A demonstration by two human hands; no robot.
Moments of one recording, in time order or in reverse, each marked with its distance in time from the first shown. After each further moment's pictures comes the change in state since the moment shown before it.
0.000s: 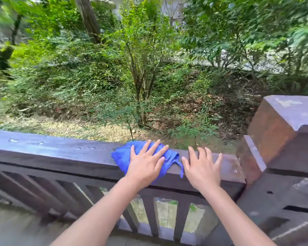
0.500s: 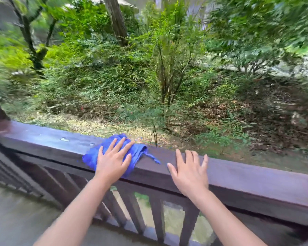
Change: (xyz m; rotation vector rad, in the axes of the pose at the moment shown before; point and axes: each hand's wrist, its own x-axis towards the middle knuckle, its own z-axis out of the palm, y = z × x) left_hand -0.063 -0.251 -0.035 0.043 0.157 -0.335; right_hand 0.000 -0.199 0.035 0.036 -0.020 -0.253
